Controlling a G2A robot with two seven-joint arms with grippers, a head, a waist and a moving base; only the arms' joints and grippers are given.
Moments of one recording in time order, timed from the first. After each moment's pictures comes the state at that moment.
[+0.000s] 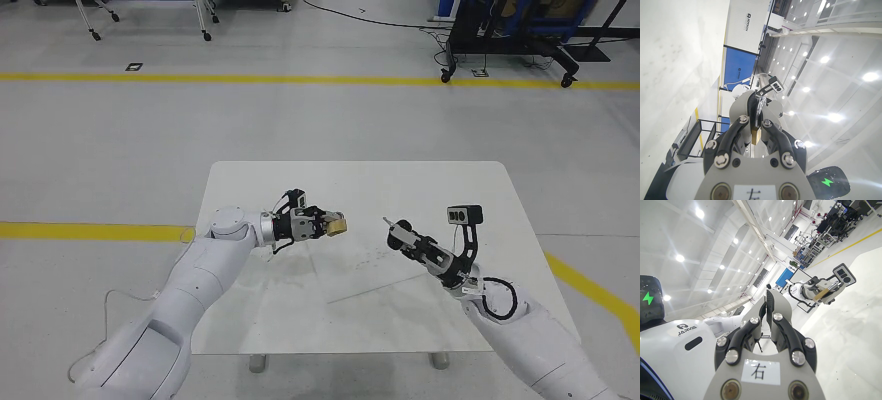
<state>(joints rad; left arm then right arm) 0.69 -1.41 -0.78 -0.61 -0.81 -0.05 -1.23 -1.41 -0.89 1.09 -1.55 0.59 -0.84 0.59</state>
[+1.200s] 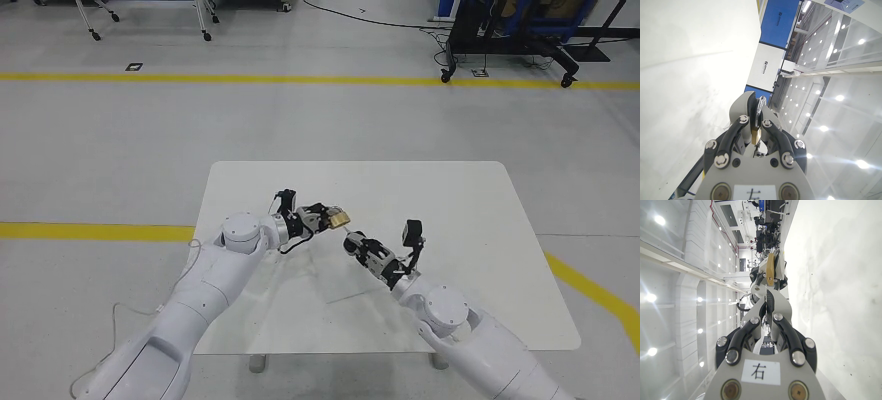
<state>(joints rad) 0.80 -1.39 -0.83 -0.82 -0.58 0.06 -0.76 -1.36 -1.02 0.87 -1.62 0.57 -0.12 0.07</state>
